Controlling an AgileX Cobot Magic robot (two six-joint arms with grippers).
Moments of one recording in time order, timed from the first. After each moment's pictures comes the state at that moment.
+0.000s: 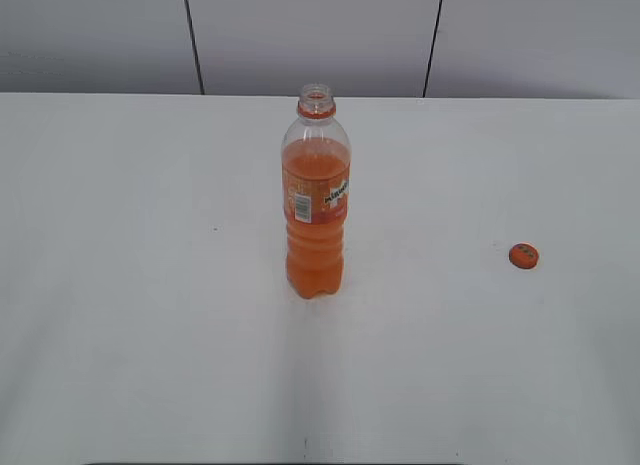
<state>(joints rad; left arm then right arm) -0.12 -0.01 -0.53 0.01 1.07 -0.08 0.14 -0.01 -0.51 0.11 1.09 -0.18</state>
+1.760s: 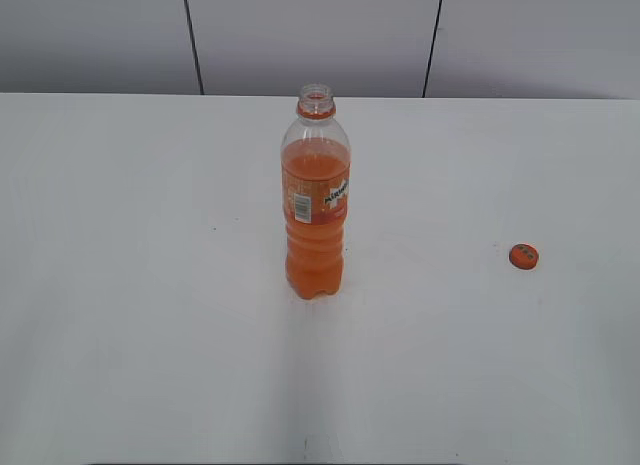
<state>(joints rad) 0.03 -0.01 -0.53 0.01 1.07 -0.08 0.02 -0.01 -0.51 0.11 1.09 -0.18</state>
